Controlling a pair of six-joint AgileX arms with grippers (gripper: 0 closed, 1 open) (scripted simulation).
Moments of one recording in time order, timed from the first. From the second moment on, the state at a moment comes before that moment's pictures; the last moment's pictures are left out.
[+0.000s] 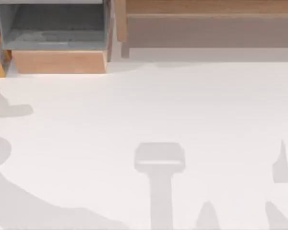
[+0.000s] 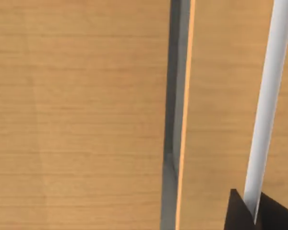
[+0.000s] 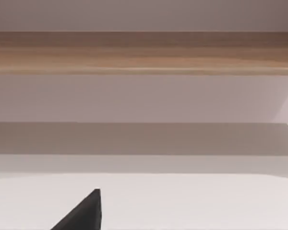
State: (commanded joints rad) left arm 0.45 2.24 0.98 1.22 0.49 1.58; right arm 0.00 0.00 0.00 0.00 0.00 0.00
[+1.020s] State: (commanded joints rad) left arm 0.55 2.12 0.69 1.39 0.60 1.59; right arm 0.00 0.00 0.00 0.00 0.00 0.00
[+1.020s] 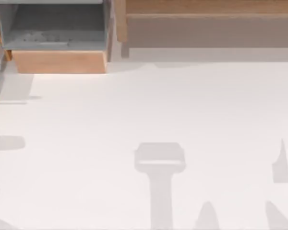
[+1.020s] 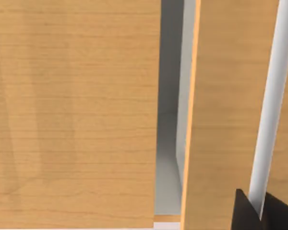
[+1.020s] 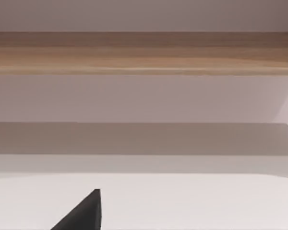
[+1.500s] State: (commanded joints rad) left arm 0.63 2.07 0.56 1.46 0.68 1.59; right arm 0.00 0.00 0.00 0.00 0.00 0.00
